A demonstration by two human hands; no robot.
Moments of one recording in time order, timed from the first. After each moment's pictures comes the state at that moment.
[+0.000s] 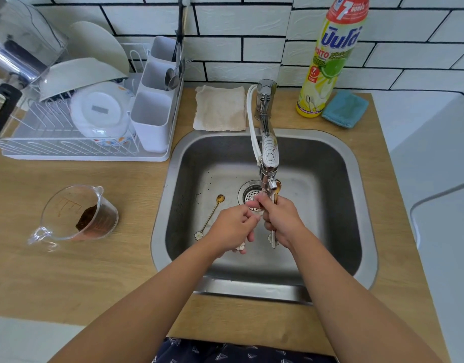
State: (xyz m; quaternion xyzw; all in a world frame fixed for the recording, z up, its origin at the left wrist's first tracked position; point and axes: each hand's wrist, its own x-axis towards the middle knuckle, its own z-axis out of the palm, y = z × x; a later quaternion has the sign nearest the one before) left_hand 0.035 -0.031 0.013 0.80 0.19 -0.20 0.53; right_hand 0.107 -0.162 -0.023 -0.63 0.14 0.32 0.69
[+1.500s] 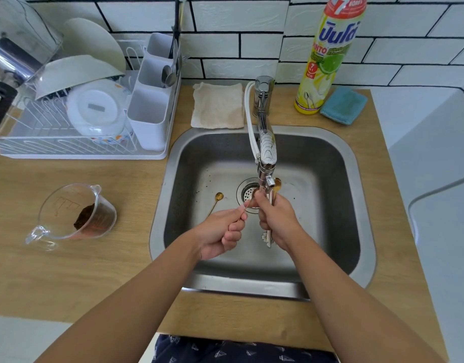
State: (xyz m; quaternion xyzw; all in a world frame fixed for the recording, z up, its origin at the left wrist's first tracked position) left_hand 0.025 -0.007 0.019 0.43 0.28 -0.29 0.81; right_hand 0.096 -0.163 -0.029 -0.62 0.08 0.31 0.72
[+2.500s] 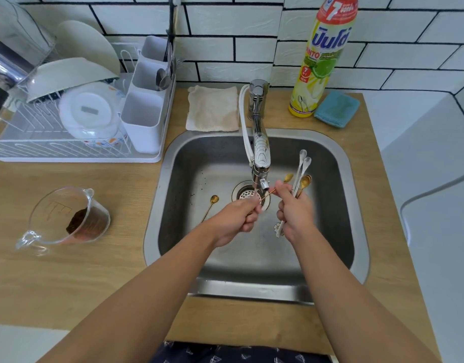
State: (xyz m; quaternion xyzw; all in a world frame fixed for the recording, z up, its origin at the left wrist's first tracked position) left_hand 0.067 -0.037 0.000 0.58 0.21 -0.27 0.73; right_hand 0.115 -0.181 -0.003 -0.60 0.22 0.16 0.75
